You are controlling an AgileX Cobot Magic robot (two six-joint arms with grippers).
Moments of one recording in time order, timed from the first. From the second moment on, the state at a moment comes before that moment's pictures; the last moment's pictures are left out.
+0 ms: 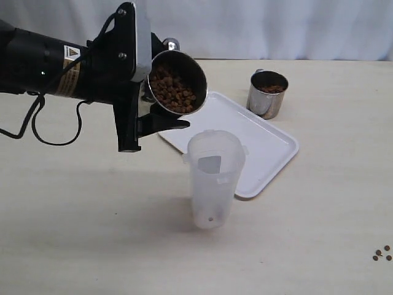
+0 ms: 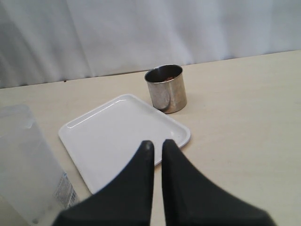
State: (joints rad) left arm -0.29 1.58 -0.96 1.76 -0.63 -0.76; right arm 0.15 0.01 0.00 0.20 0.31 0.00
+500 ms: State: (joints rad) left arm -0.40 1.56 -0.96 1.76 -0.46 -0.66; right arm 0.15 0.01 0.00 0.20 0.31 0.00
